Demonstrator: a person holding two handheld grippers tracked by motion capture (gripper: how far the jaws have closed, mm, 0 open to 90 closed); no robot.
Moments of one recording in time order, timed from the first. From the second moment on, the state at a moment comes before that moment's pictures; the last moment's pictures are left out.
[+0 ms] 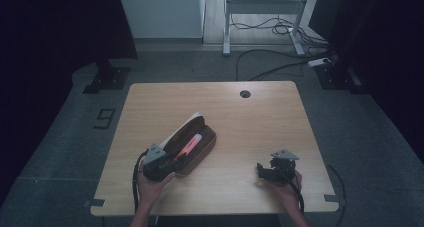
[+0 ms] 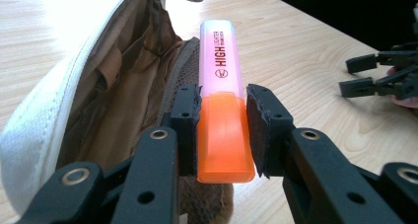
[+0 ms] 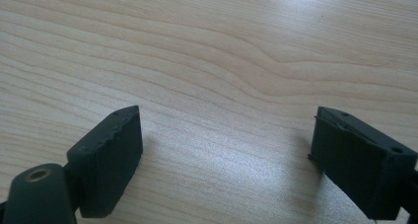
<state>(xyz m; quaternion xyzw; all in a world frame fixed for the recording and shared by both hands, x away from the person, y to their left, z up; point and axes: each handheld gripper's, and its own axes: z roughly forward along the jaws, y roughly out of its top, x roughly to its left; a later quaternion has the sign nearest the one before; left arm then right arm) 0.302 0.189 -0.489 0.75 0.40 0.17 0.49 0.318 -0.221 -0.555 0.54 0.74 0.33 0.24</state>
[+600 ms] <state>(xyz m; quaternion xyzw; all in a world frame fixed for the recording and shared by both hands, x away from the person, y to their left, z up) 0.318 0.192 -0.502 0.75 0.44 0.22 0.45 0.318 -0.221 -0.555 0.54 0.74 0.33 0.24</state>
